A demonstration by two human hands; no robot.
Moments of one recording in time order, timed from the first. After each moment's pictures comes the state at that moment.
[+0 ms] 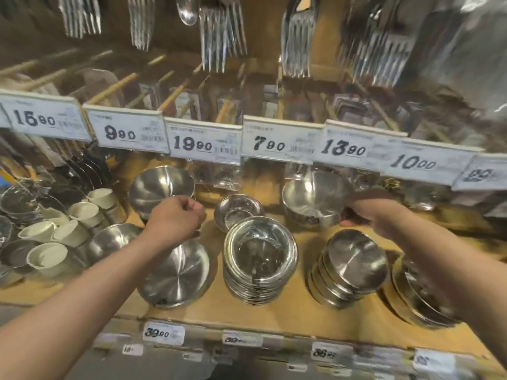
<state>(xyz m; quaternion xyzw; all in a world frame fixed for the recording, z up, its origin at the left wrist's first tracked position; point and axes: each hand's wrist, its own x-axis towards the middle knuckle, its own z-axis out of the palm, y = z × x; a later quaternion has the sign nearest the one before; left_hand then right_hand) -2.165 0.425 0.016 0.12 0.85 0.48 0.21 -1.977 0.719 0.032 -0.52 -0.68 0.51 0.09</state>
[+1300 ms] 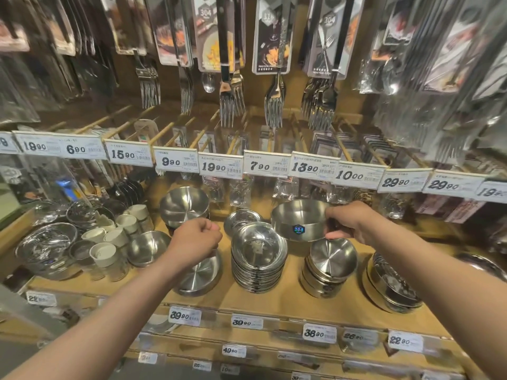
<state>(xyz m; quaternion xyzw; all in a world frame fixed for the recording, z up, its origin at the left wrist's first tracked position) -2.089 0.377 0.057 0.16 0.81 0.52 0.21 -1.929 0.657 0.097 -0.51 -0.67 0.54 0.07</state>
